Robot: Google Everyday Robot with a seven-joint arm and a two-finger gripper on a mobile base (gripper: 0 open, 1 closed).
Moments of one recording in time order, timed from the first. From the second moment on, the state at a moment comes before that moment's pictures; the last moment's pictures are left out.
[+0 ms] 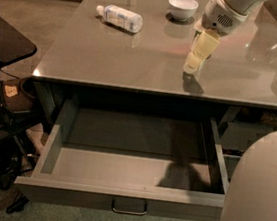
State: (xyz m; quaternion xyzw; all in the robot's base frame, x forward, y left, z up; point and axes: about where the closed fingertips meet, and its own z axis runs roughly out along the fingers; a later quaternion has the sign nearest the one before) arm 0.656 -0.138 0.933 -0.62 0.76 0.07 0.20
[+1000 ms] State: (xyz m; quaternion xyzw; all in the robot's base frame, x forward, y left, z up) arm 0.710 -0.083 0.934 -0.61 0.72 0.13 0.31
